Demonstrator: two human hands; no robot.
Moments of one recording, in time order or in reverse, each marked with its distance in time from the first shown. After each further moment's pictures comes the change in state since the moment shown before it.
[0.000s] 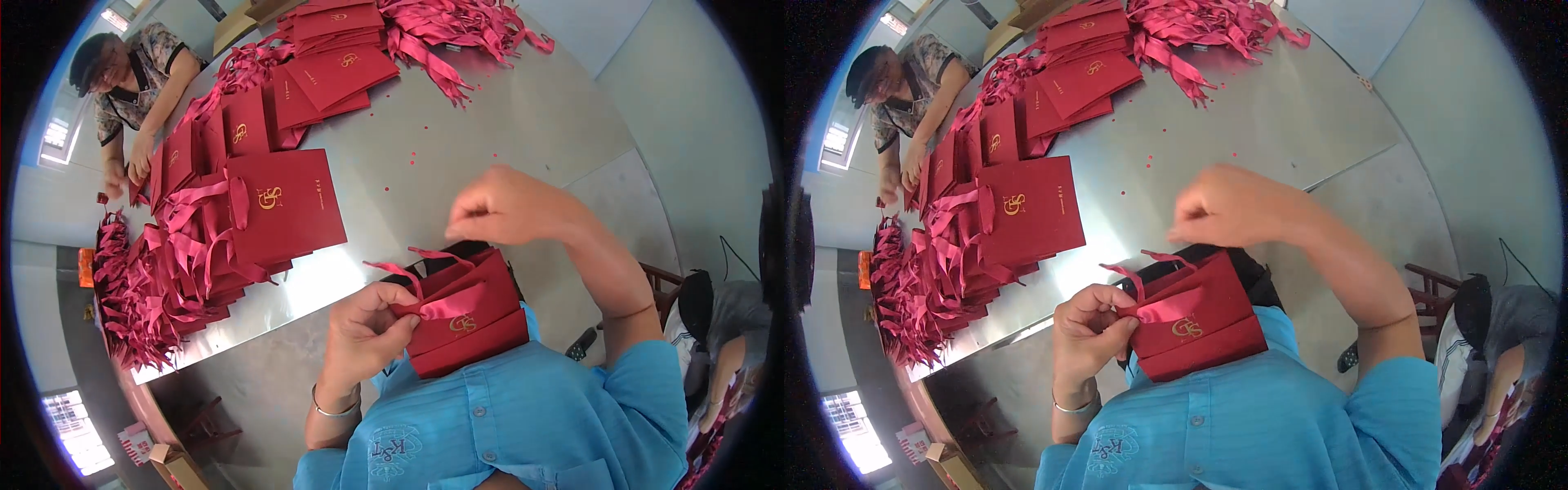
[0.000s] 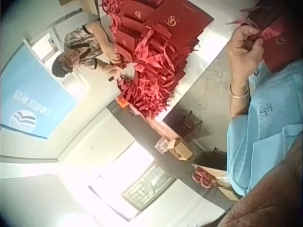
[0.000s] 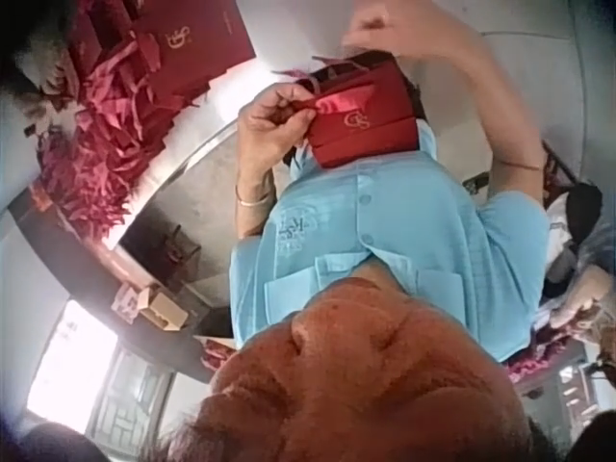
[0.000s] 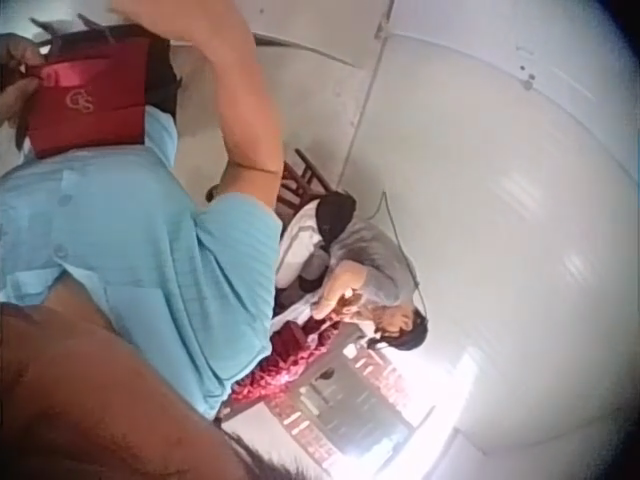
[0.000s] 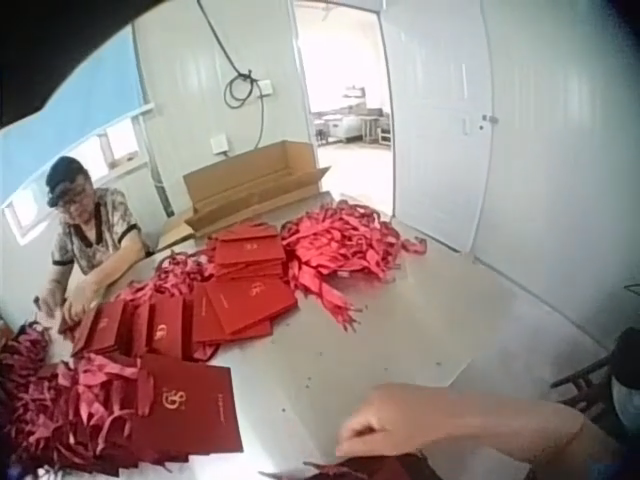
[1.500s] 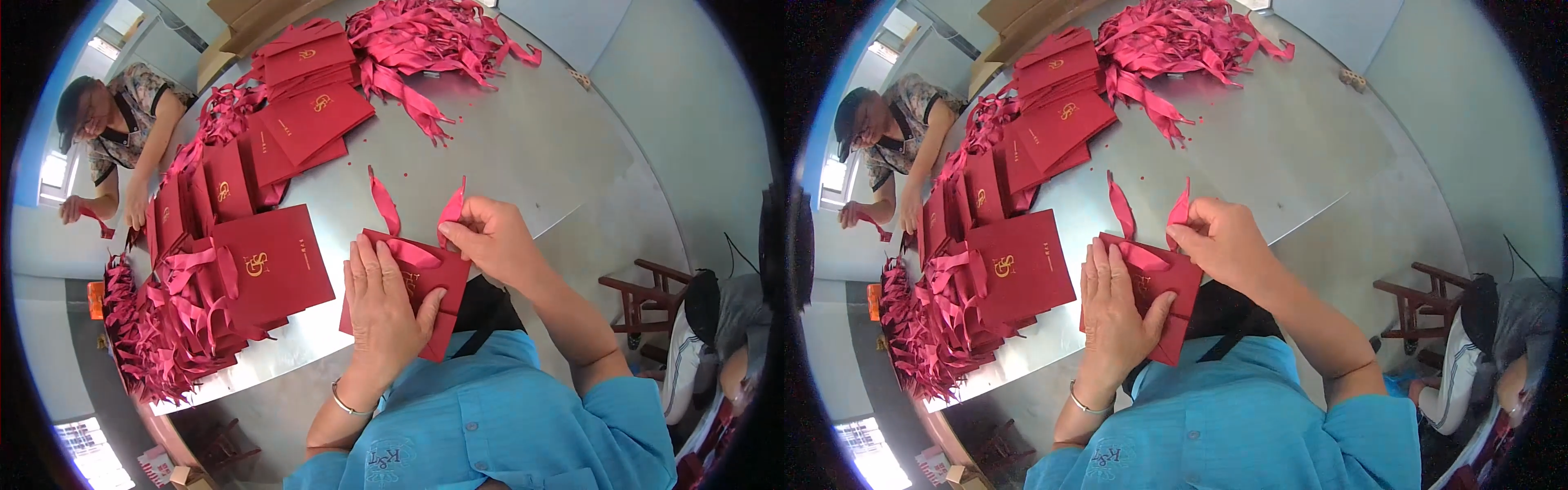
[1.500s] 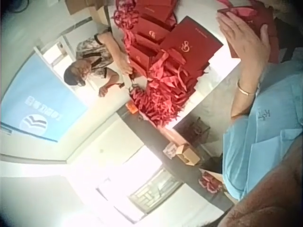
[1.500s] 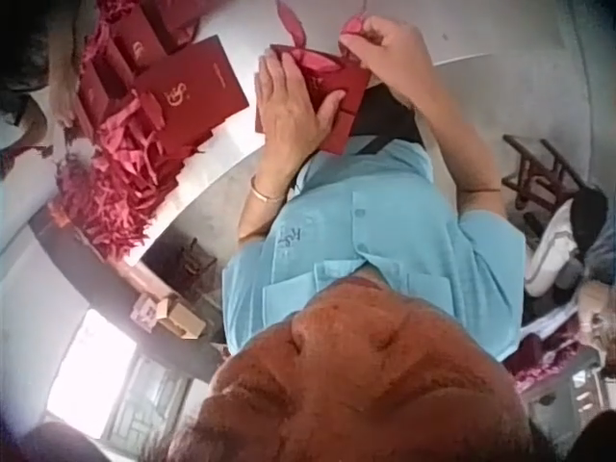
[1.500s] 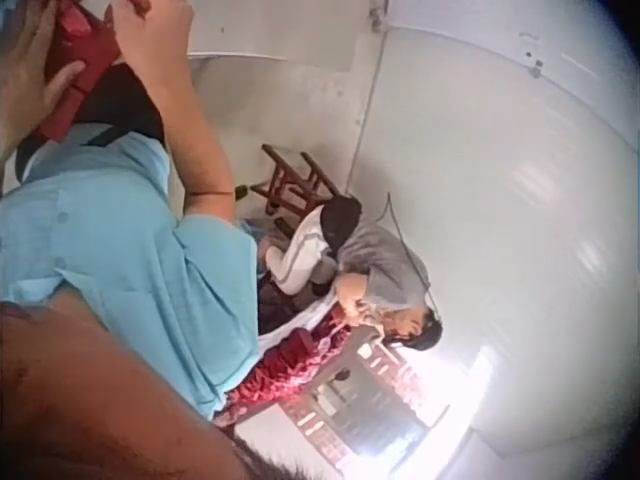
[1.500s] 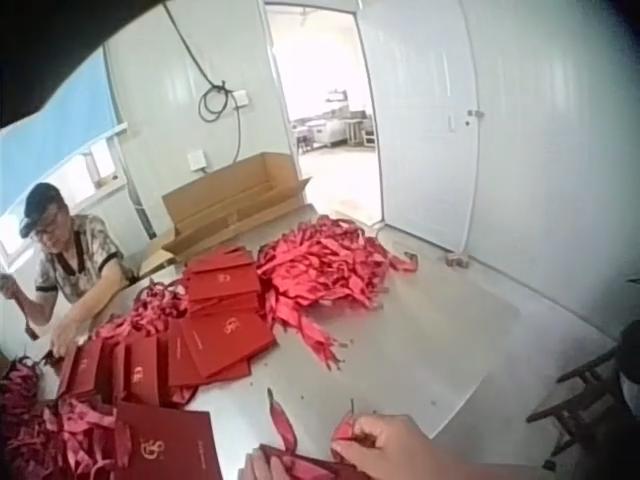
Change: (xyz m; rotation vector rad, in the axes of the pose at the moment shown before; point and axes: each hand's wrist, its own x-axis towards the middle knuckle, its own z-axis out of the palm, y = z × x) left_hand 0.090 -0.012 0.035 1.323 0.152 0.407; right_hand 0.014 0.037 0.030 0.716 0.667 0.253
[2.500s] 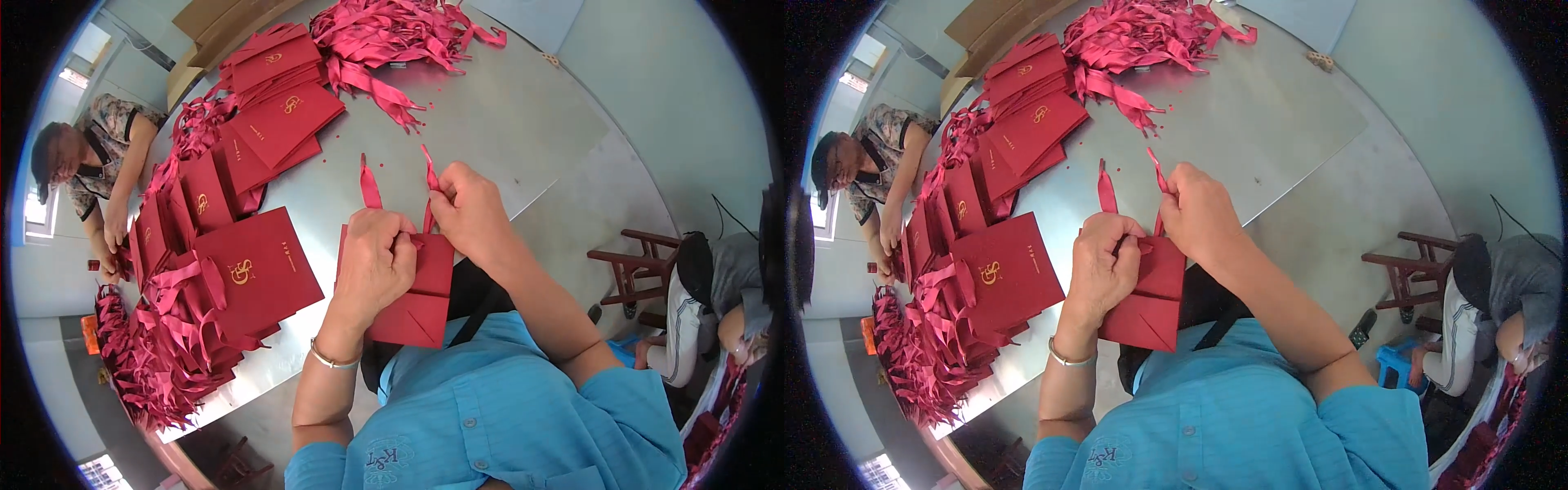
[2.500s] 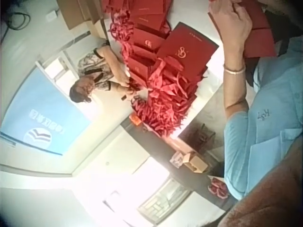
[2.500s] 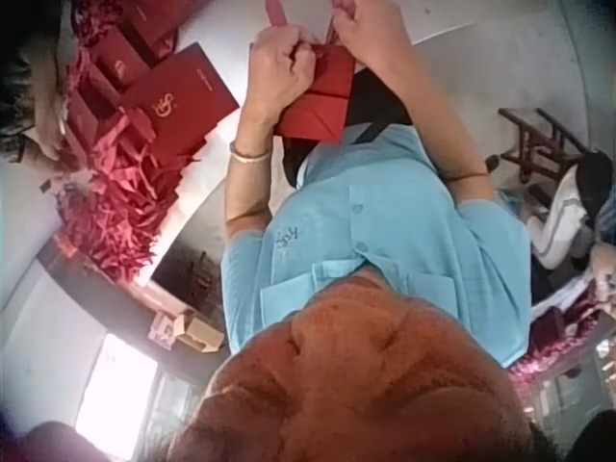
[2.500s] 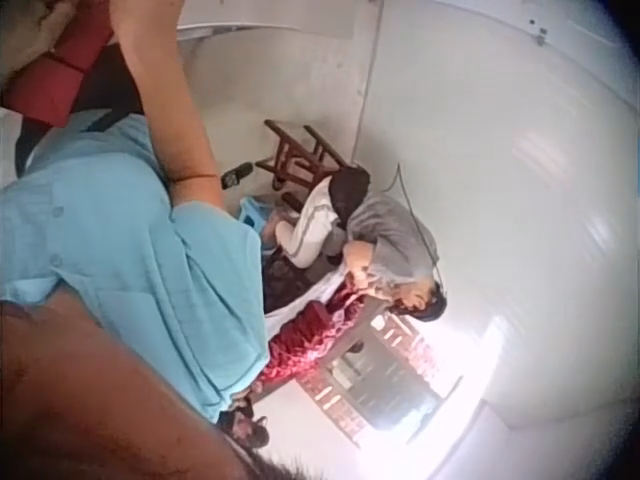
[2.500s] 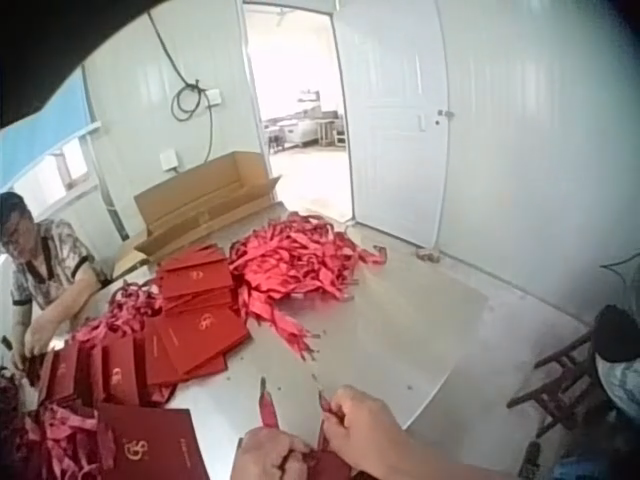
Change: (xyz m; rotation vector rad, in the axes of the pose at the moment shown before) left_hand 0.059 -0.026 0.015 -0.538 0.035 0.249; right_hand 0.013 0.020 0.013 -0.516 0.433 -0.290
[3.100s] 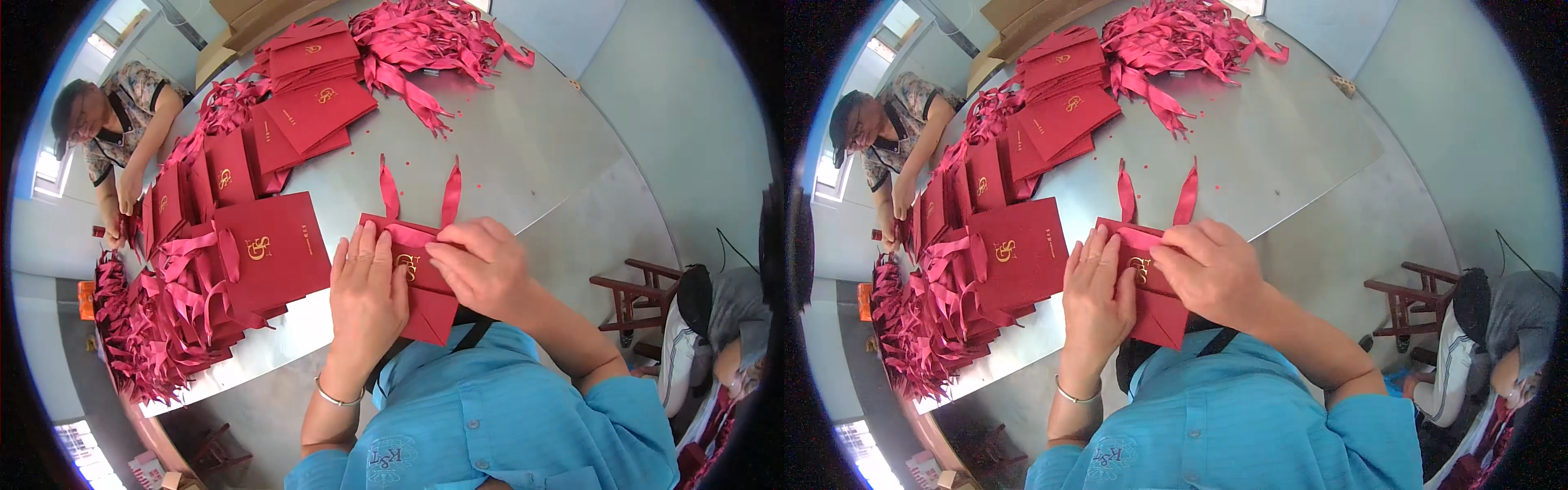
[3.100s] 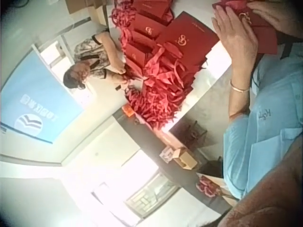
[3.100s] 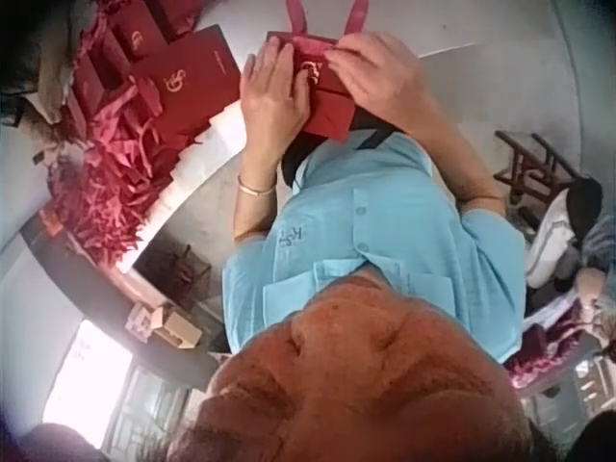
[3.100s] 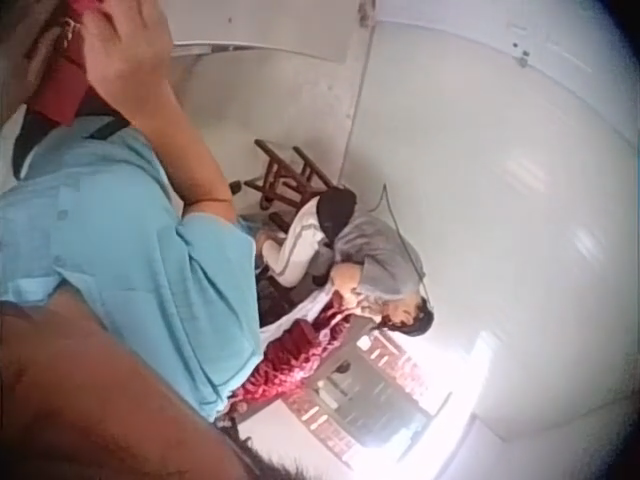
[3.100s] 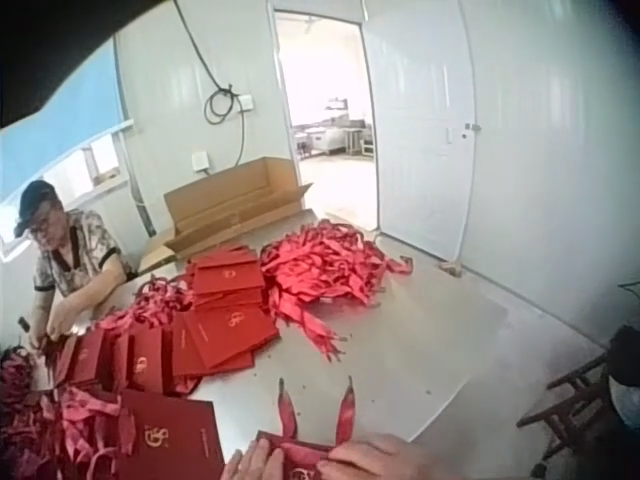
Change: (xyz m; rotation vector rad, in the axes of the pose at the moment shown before) left_hand -0.056 0.034 -0.022 0.527 0.125 -0.046; right_hand -0.042 -0.028 -0.020 -0.110 0.084 -0.785
